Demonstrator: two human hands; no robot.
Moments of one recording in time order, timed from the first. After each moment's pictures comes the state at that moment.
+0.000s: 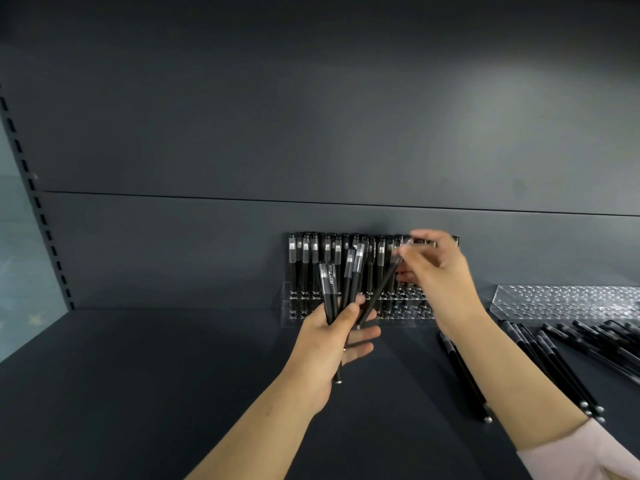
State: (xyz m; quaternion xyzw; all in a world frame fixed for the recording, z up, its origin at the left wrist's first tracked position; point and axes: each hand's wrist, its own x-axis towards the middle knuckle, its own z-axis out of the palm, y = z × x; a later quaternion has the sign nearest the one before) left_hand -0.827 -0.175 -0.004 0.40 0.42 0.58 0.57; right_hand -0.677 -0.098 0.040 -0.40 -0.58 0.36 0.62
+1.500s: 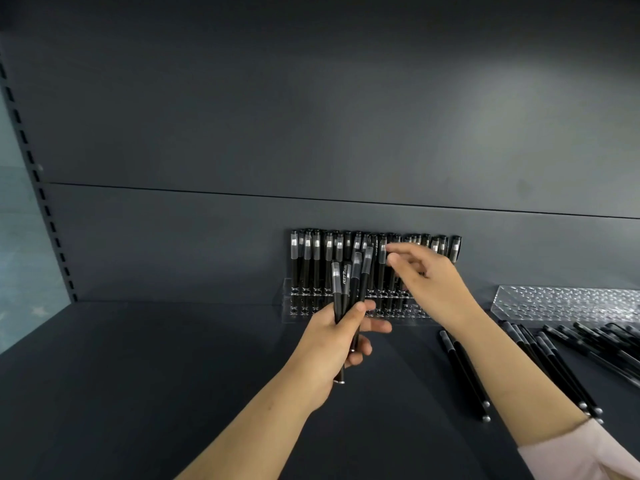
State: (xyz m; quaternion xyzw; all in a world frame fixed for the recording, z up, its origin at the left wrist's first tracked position) left_hand -0.825 -0.176 -0.003 0.46 0.45 0.53 0.55; right_hand -0.669 -0.096 0.035 -0.46 -0.74 0.19 0.45
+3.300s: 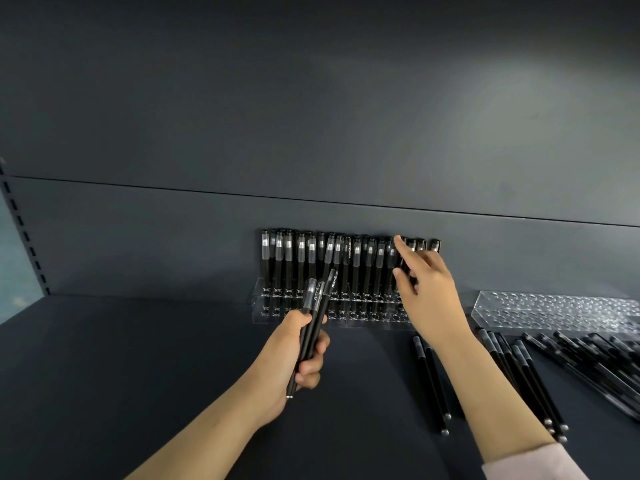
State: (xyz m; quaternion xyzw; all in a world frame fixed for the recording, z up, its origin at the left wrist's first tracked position) left_hand -0.824 -0.165 -0.016 0.33 0.44 0.54 0.63; right_hand -0.629 -0.064 0.010 -0.49 -0.76 0.00 0.44
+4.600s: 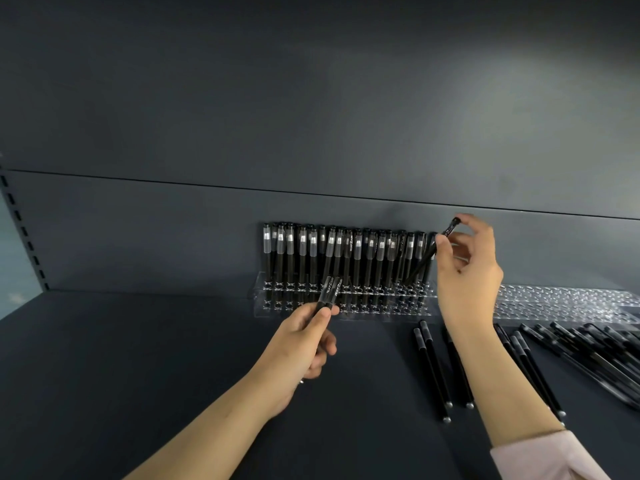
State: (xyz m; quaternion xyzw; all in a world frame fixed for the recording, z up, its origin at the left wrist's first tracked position) left_hand -0.821 -0.166 -0.023 0.45 0.49 0.52 0.53; right_hand -0.622 -0.085 0.035 -0.47 -0.57 0.10 0.66
